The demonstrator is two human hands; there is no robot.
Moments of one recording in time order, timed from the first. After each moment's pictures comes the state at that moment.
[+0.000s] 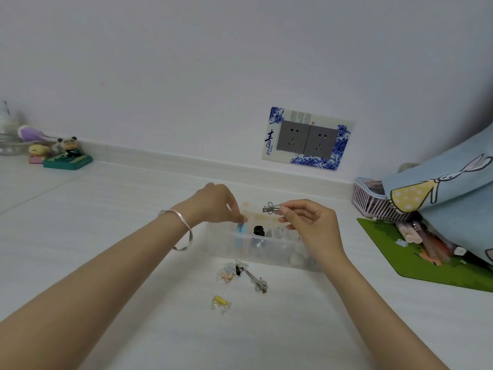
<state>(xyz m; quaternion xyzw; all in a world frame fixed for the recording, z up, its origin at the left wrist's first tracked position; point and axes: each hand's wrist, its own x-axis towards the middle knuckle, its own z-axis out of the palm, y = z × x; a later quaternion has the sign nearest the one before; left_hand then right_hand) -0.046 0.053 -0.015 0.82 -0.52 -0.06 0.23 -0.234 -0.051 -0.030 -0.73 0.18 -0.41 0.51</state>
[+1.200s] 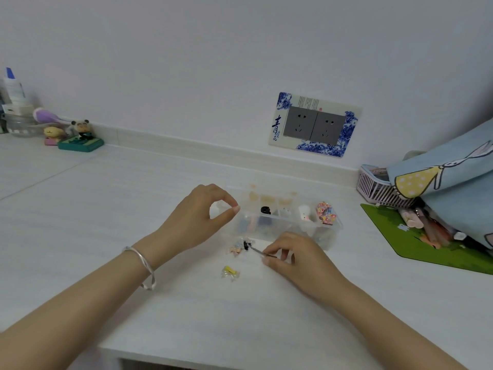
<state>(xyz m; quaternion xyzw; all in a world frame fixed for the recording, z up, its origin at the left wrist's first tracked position) -0.084 0.133 -0.054 0.75 -0.53 0.04 0.39 -0.270 -0.006 -0.075 -0.95 0.16 -0.17 0.22</state>
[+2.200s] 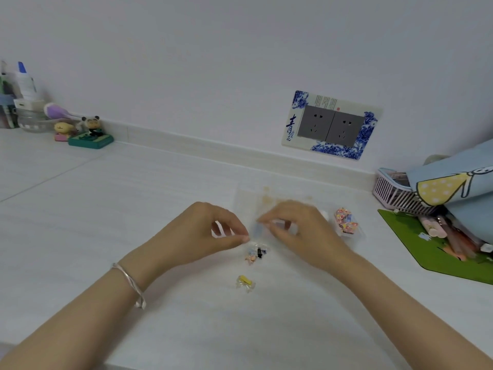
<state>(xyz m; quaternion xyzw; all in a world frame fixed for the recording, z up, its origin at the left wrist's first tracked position) -0.082 0.160 -0.050 0.70 -0.57 -0.06 0.42 -0.218 -0.015 -0.038 -0.95 0.04 -0.25 0.17</state>
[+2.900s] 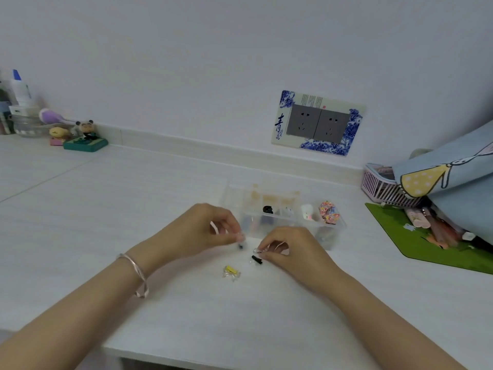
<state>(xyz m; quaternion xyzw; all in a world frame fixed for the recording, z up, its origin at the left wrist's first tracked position) -0.090 0.143 -0.059 0.71 -0.57 -0.09 0.39 -0.253 -0.013 -0.076 -0.94 0.10 -0.19 0.27</state>
